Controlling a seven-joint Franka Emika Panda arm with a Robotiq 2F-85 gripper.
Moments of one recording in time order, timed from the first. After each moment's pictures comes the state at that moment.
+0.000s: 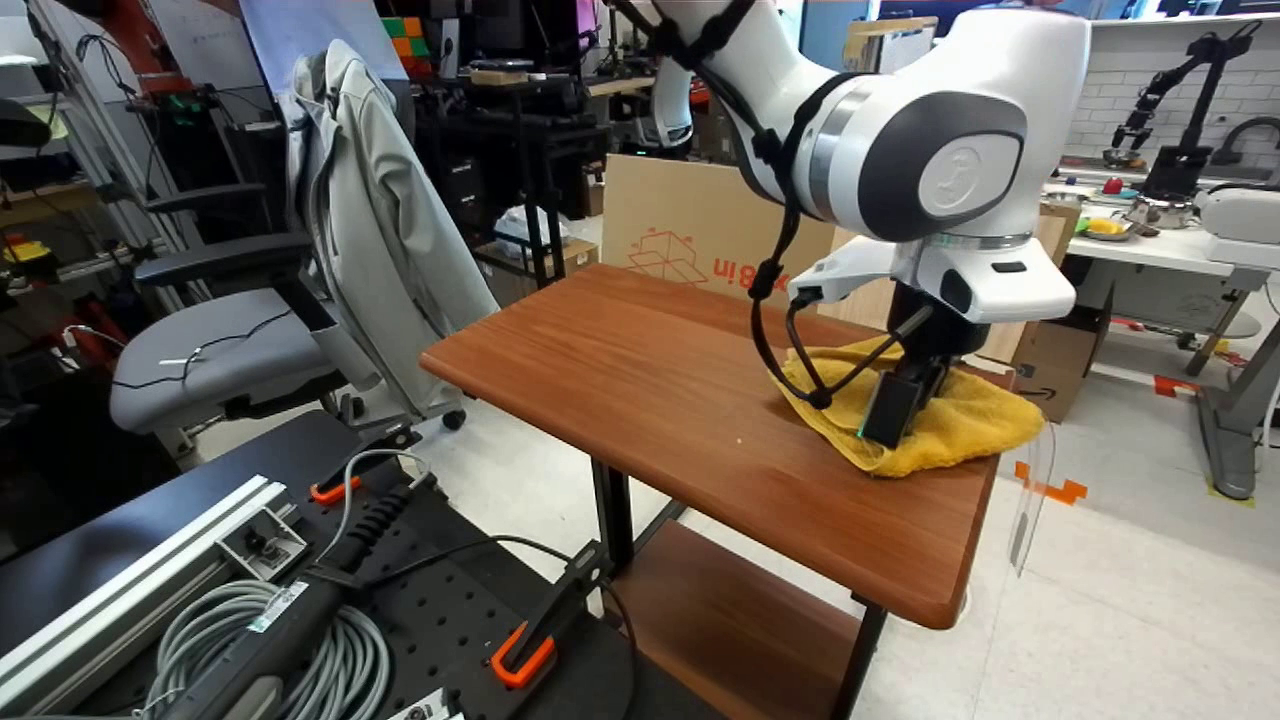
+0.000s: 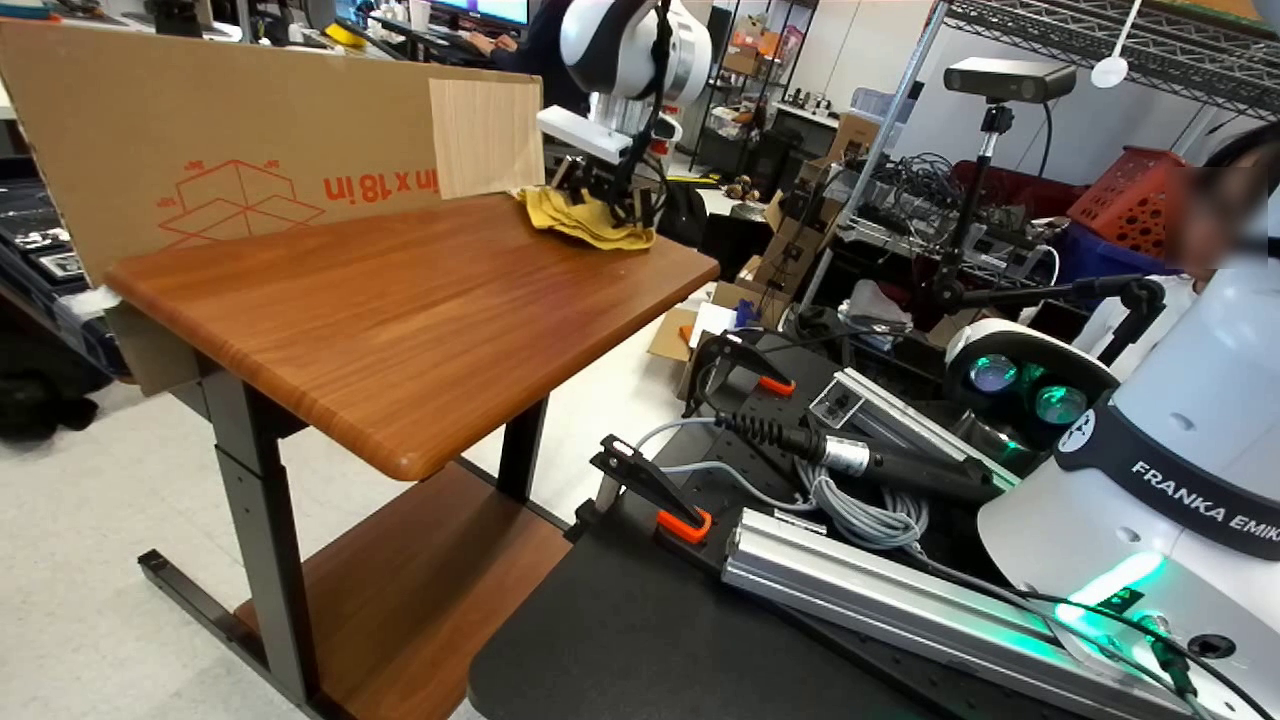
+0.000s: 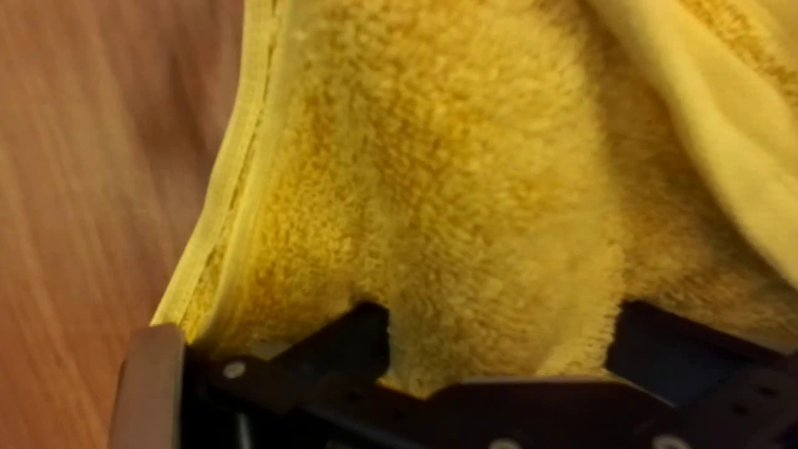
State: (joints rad) arm -0.17 0.88 -0.24 -1.54 0.24 2.41 1.11
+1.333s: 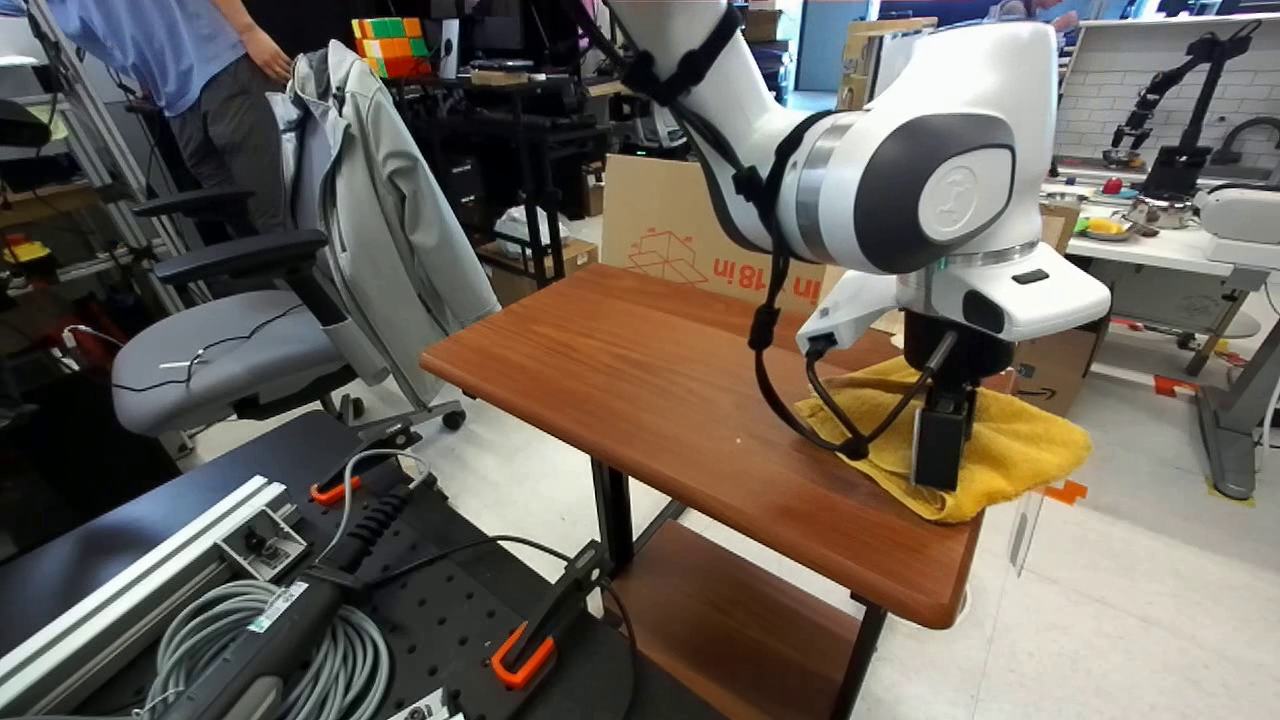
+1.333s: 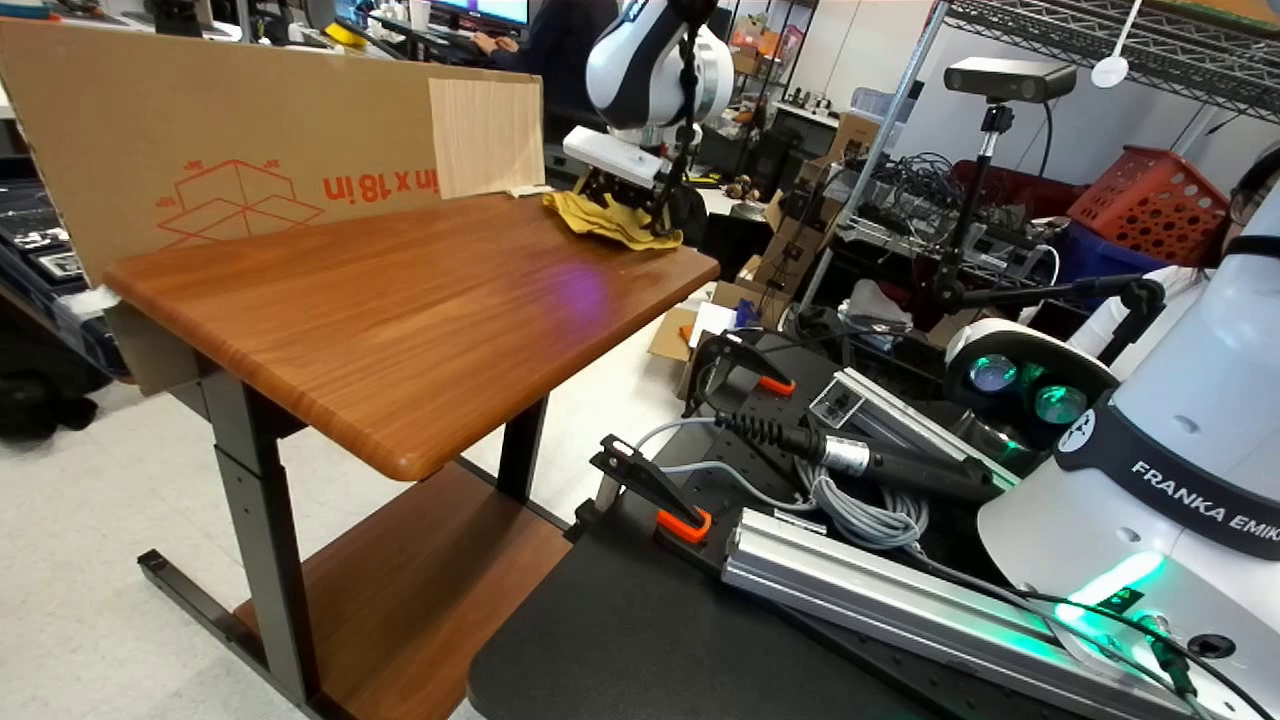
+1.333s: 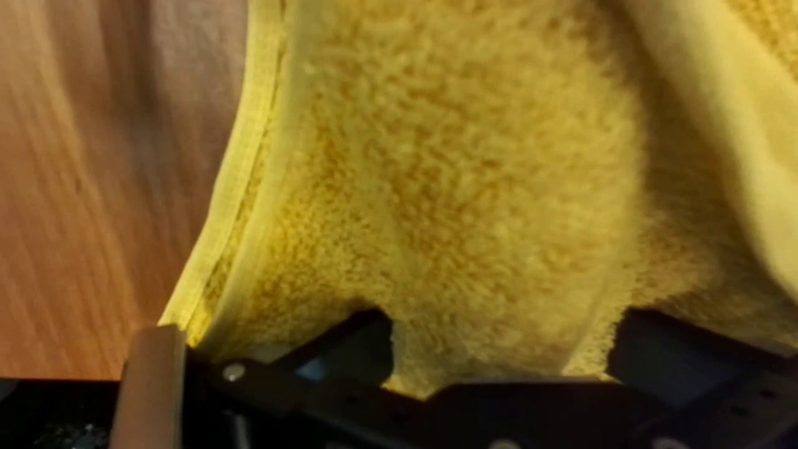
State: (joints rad) arm -0.12 0.85 -0.32 -1.68 0.09 2.60 1.05
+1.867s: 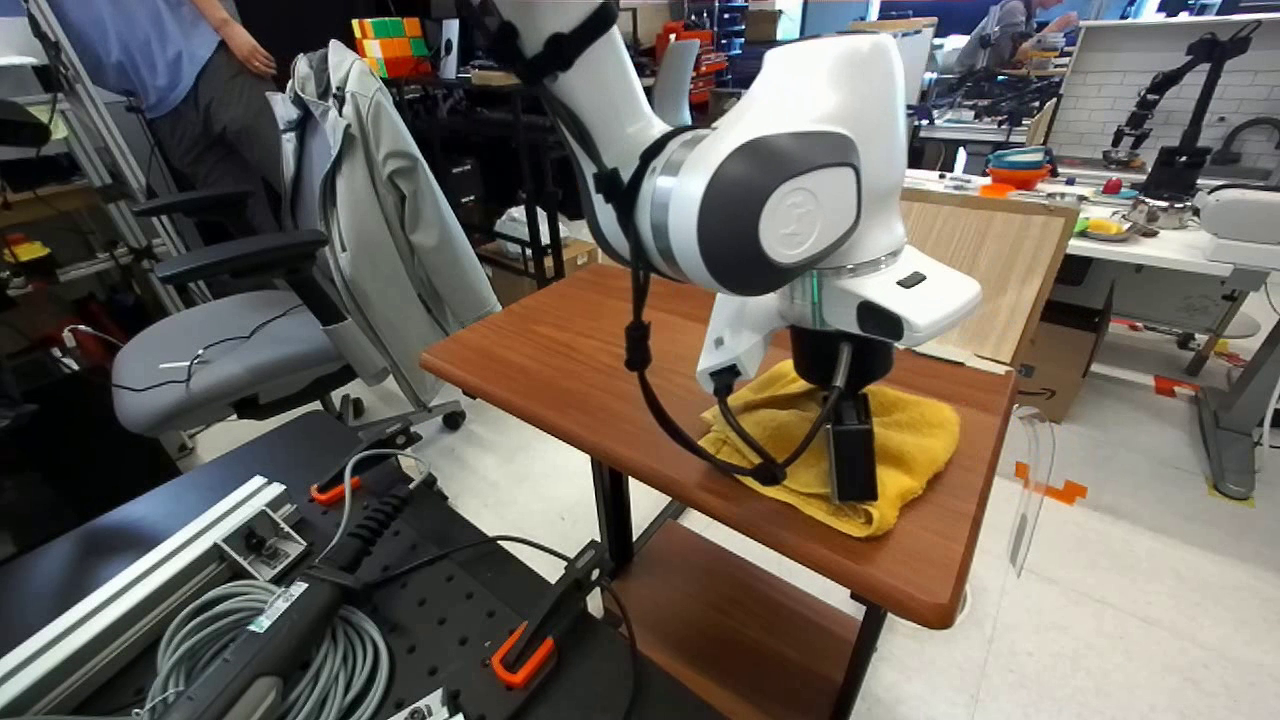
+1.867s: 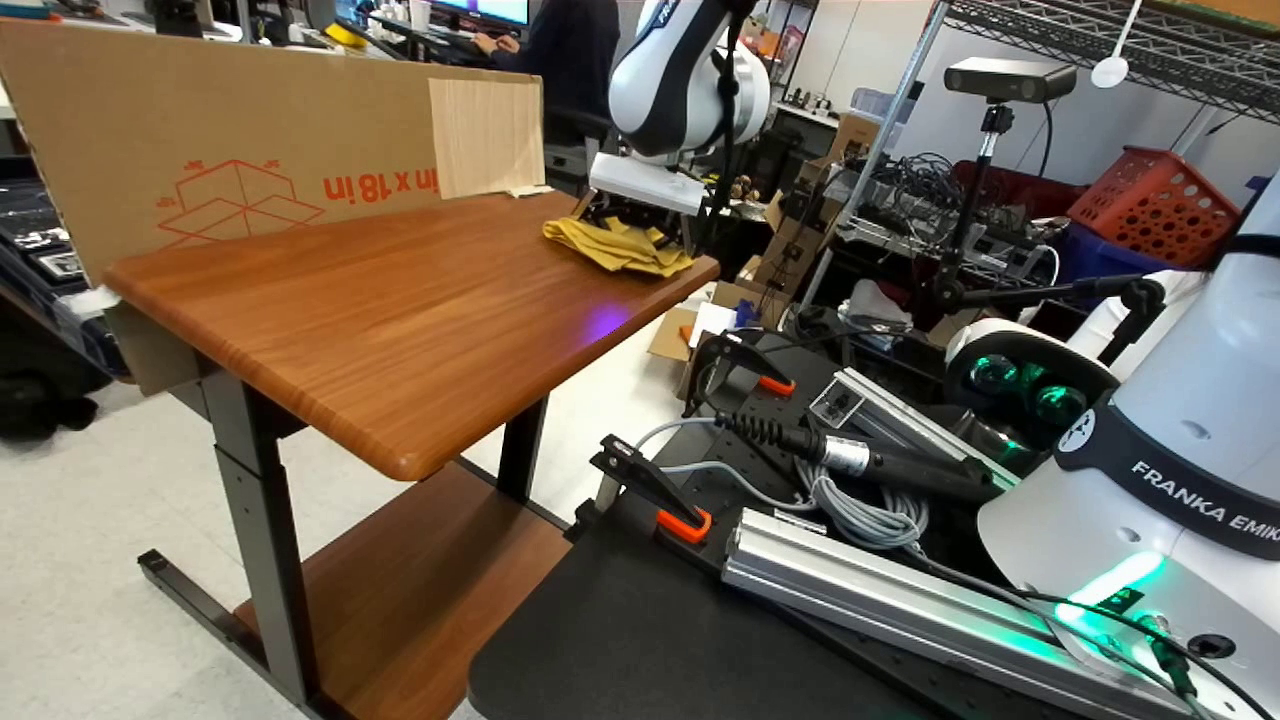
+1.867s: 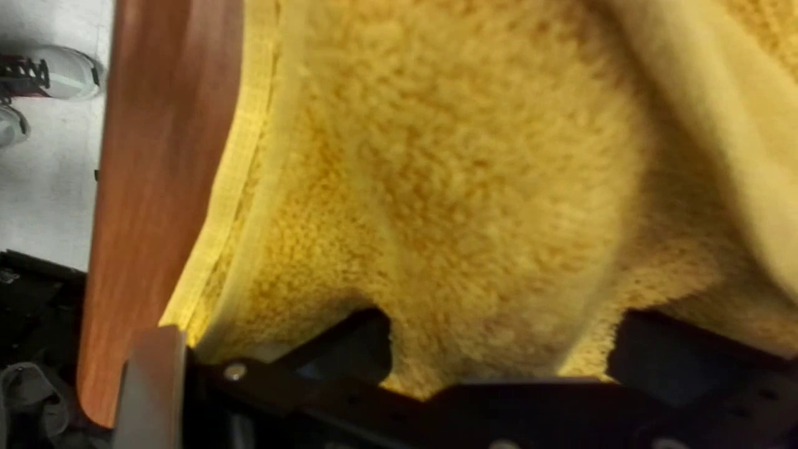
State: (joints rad) arm -0.03 0.67 -0.31 -2.05 0.06 2.82 0.77
